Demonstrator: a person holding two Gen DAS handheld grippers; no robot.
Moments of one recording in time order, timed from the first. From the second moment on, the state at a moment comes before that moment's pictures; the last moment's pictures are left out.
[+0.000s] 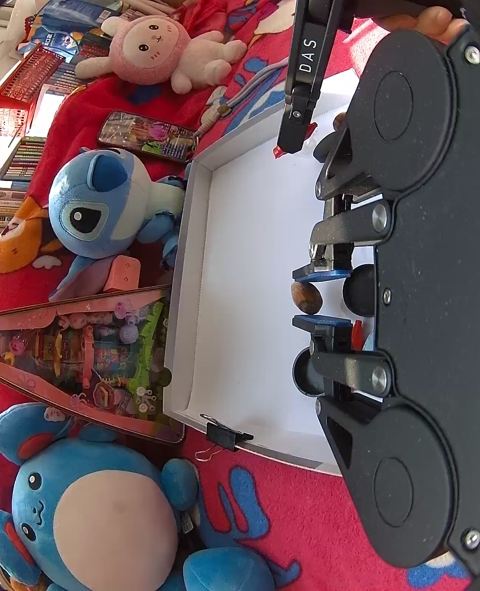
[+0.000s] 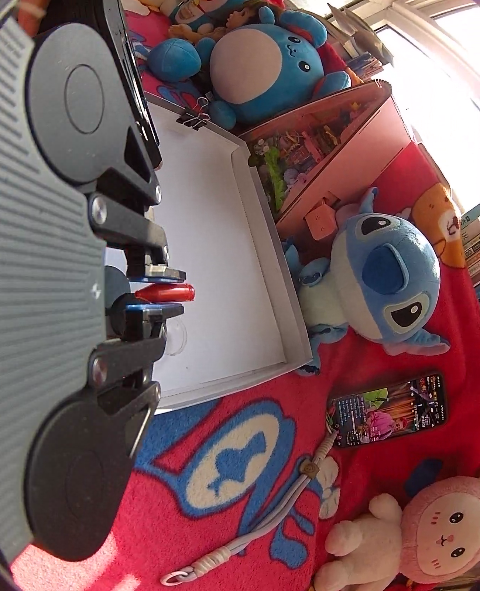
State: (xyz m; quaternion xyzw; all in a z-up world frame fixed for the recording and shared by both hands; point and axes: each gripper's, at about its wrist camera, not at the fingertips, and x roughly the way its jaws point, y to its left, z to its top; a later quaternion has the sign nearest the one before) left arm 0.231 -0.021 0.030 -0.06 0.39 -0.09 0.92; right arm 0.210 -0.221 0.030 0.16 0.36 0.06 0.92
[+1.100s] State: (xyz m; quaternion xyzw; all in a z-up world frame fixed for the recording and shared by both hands) left arm 0.213 -0.023 0.036 -0.03 0.36 -0.10 0.93; right arm 0.214 -0.206 0.018 0.10 0.37 0.07 0.92
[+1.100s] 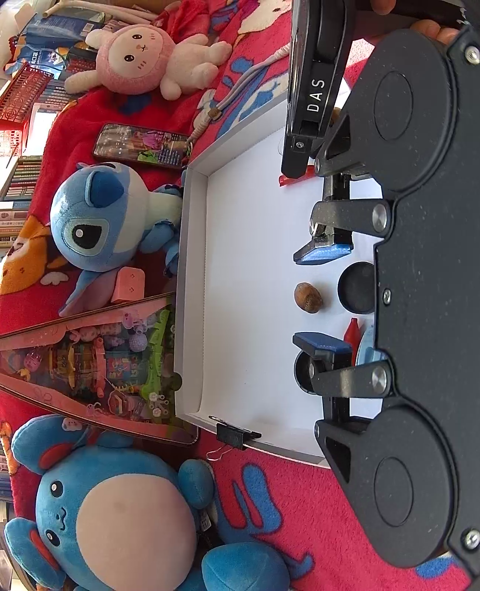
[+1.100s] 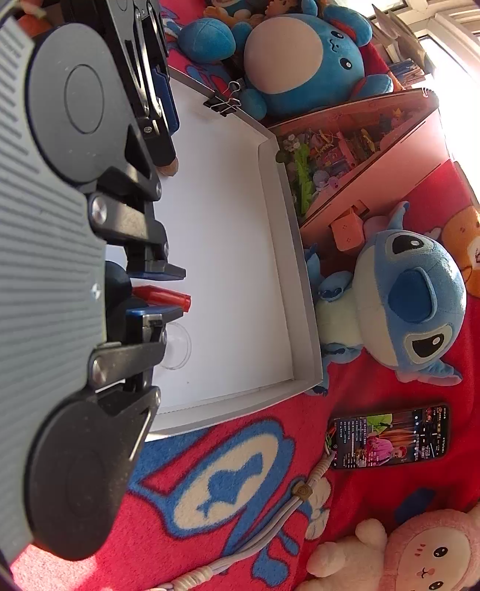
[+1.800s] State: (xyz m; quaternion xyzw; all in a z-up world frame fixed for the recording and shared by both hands) left arm 0.137 -0.018 0.062 -0.02 0.33 -0.16 0.93; right arm 0.147 -0.211 0.040 0.05 0.32 0.12 0.94
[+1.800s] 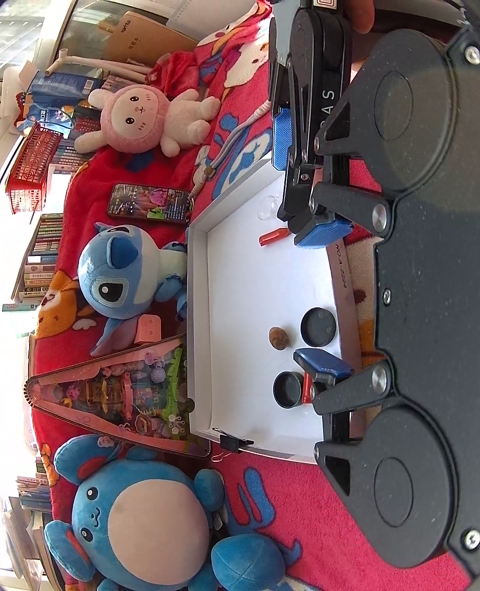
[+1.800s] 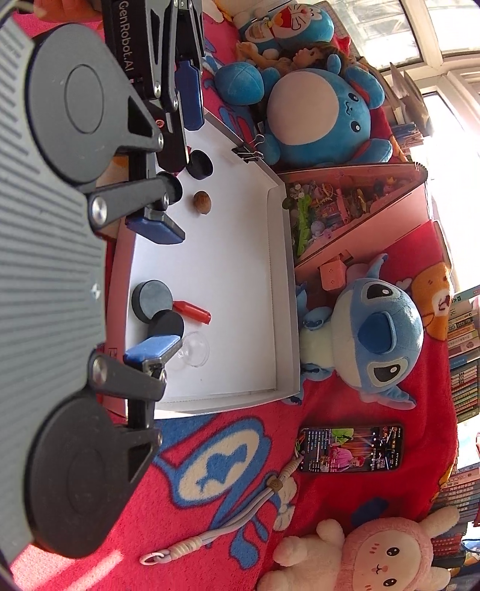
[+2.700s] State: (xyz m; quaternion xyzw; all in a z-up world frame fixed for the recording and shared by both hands) left arm 0.077 -0.008 0.045 -0.03 0.34 -0.18 0.92; right arm 0.080 -0.207 0.030 -0.03 0.28 0.15 0.95
